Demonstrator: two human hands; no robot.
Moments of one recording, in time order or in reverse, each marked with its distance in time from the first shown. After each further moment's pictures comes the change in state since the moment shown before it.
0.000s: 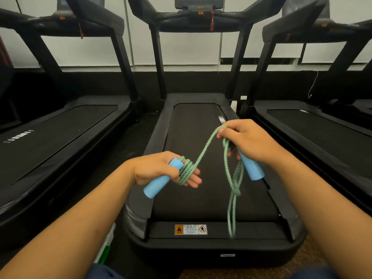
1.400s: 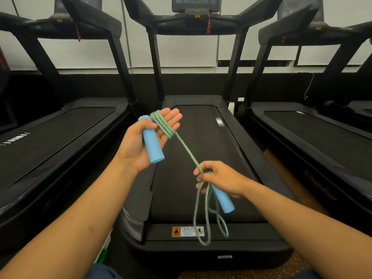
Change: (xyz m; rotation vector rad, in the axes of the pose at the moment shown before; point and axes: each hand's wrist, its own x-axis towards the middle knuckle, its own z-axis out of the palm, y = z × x) left_hand 0.006 0.034 -0.006 -0.882 0.397 0.610; right_hand -0.005 0.075 0.081 0.379 -0.322 0.223
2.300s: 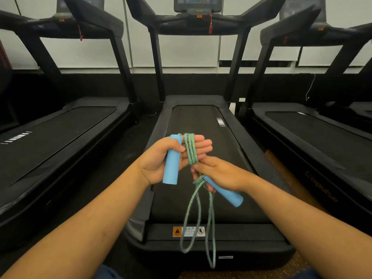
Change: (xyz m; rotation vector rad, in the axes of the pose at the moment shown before) left_hand -0.010 -0.033 0.002 0.195 -0.225 -0.383; right_hand -0.021 -0.046 0.005 -0.260 -0.118 -0.100
